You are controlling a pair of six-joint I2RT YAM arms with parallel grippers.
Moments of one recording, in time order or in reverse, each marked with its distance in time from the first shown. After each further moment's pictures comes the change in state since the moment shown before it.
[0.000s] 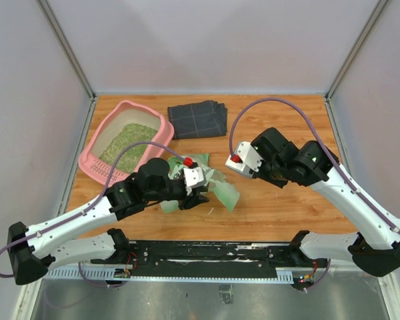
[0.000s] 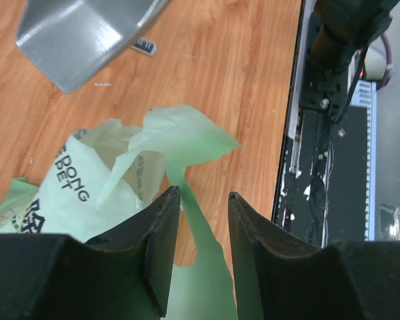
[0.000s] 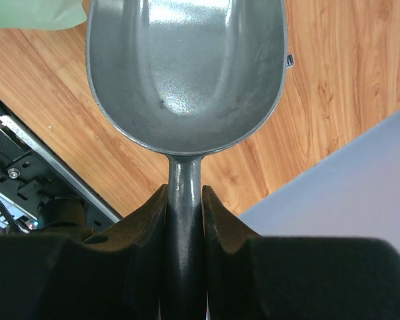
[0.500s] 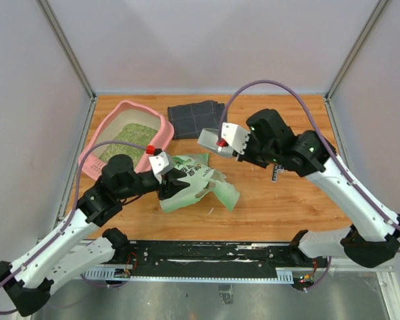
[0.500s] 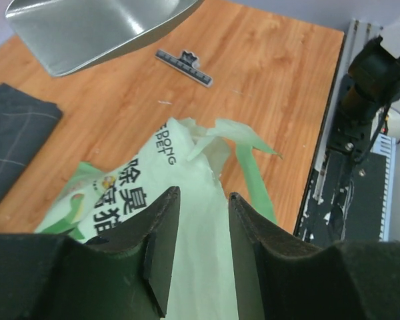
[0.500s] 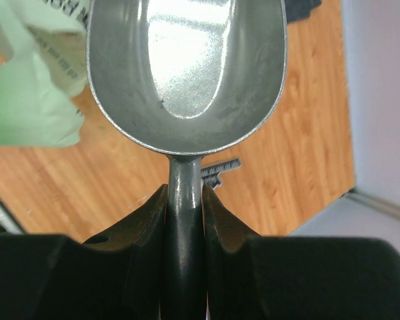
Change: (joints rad) left arm 0.260 -0.237 -0.024 -0.051 0.083 -0.043; right arm 0.000 0.135 0.180 0.244 -0.106 -0.183
